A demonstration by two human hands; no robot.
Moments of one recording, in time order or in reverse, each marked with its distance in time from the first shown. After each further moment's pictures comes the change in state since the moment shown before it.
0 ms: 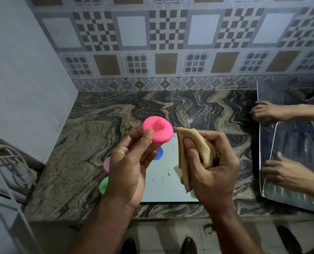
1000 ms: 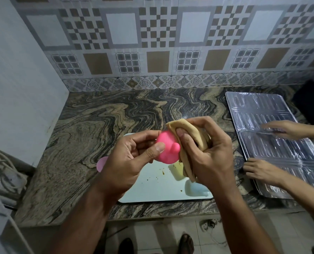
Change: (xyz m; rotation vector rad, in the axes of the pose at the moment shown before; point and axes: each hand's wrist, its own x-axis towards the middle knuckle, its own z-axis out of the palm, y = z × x) left_hand 0.022 0.001 -0.018 0.501 -0.497 0.133; right_hand 0.032 0.006 -0.012 0.038 -0.214 0.107
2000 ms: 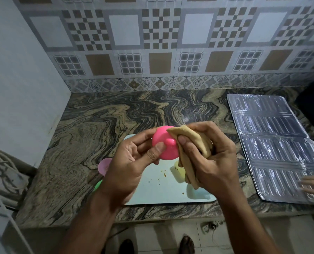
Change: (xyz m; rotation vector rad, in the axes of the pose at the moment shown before) left_hand 0.001 -0.004 0.003 -0.168 0.078 -0.054; right_hand -0.002 -0.004 0.000 0.128 -0.076 -0.018
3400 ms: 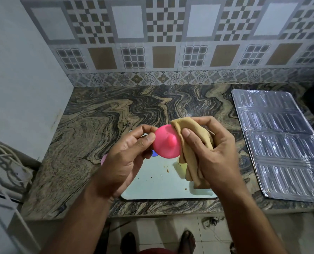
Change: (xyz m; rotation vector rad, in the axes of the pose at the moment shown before) left_hand 0.004 0.000 -0.021 -0.141 -0.072 -0.101; right_hand 0.001 -0.005 0.007 0.105 0.039 0.253
